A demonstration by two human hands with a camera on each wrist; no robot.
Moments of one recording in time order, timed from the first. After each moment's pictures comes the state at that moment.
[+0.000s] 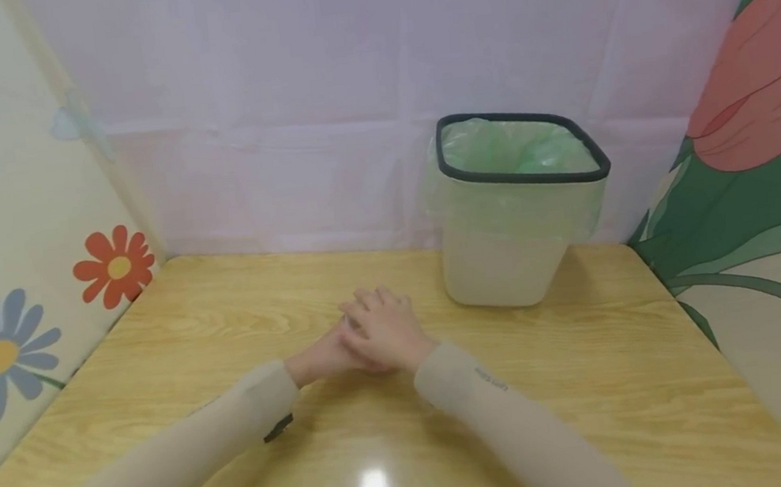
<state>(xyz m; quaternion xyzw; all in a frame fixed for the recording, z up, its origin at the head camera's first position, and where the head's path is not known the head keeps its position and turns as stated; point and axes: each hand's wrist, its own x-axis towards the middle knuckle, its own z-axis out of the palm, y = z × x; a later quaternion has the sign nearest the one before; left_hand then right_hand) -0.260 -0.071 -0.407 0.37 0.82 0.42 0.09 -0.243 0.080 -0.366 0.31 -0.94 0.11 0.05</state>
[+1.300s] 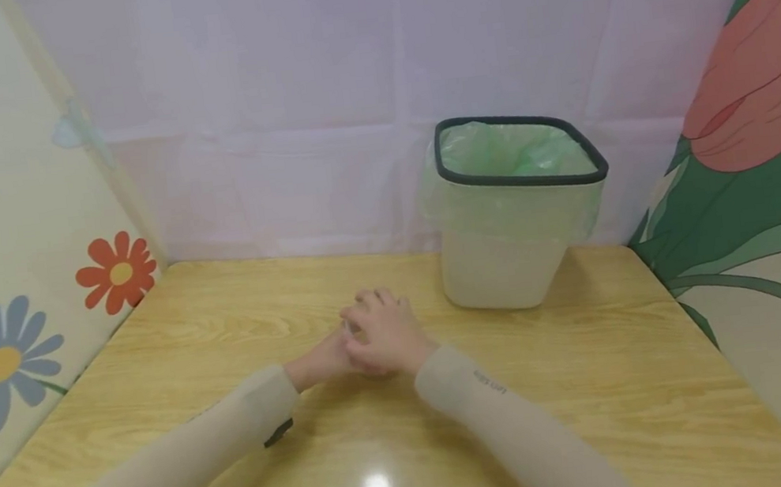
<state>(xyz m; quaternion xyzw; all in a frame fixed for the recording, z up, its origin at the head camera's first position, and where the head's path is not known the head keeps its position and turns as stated) -0.258 -0.074 -0.408 0.37 0.81 0.44 0.10 -0.247 0.082 -0.371 0.34 -0.92 0.13 0.12</state>
